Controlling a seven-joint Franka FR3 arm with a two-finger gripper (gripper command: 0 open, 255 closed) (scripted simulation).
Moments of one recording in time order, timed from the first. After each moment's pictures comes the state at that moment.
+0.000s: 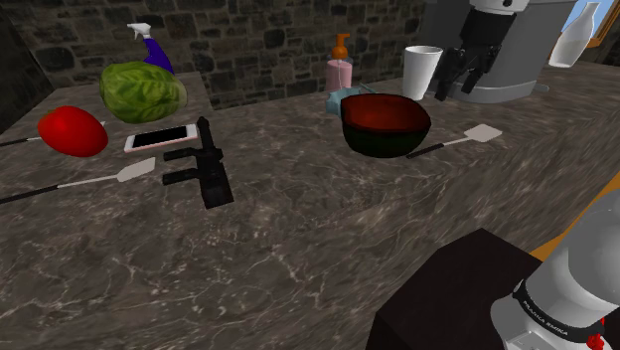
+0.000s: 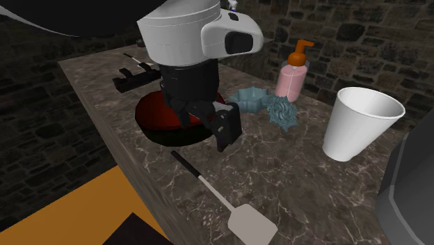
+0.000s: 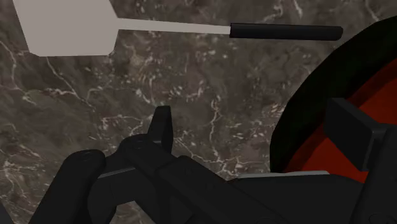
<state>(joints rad) -0.02 -0.74 -0.07 -2.27 -0.04 1.67 0.08</state>
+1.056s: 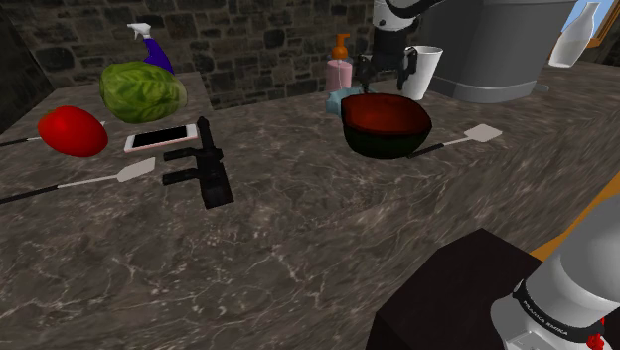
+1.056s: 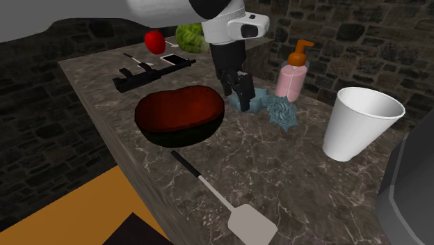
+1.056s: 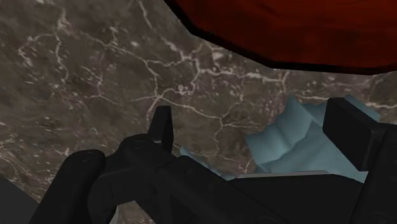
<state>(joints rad) -0.12 -0.19 0.14 -1.89 -0.15 1.81 0.65</state>
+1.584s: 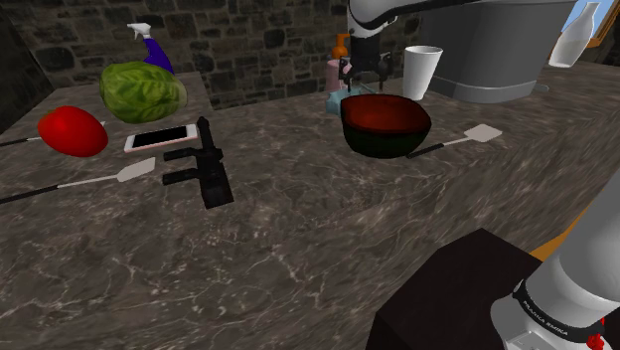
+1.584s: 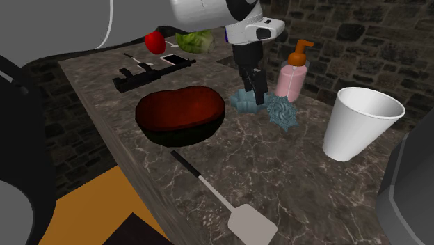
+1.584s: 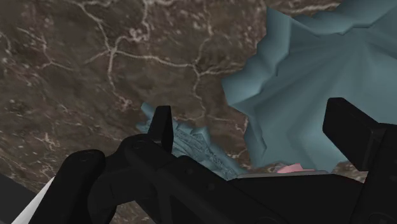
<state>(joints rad) -0.13 0.09 0.16 -1.61 -0.26 1.76 0.89</state>
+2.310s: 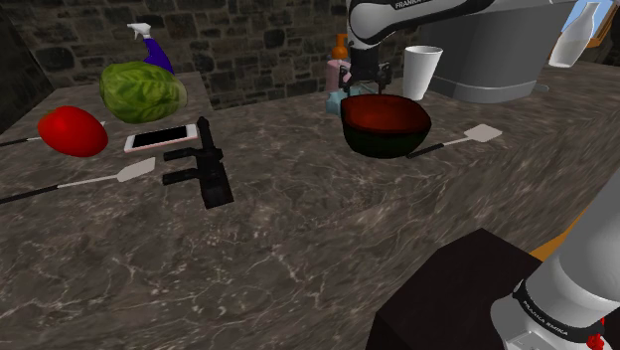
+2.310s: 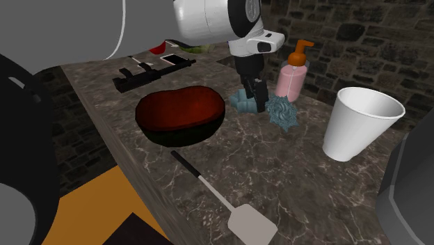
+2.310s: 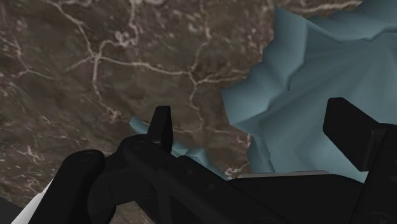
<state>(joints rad) -0.14 0.09 0.16 -1.68 -0.27 1.84 0.90</state>
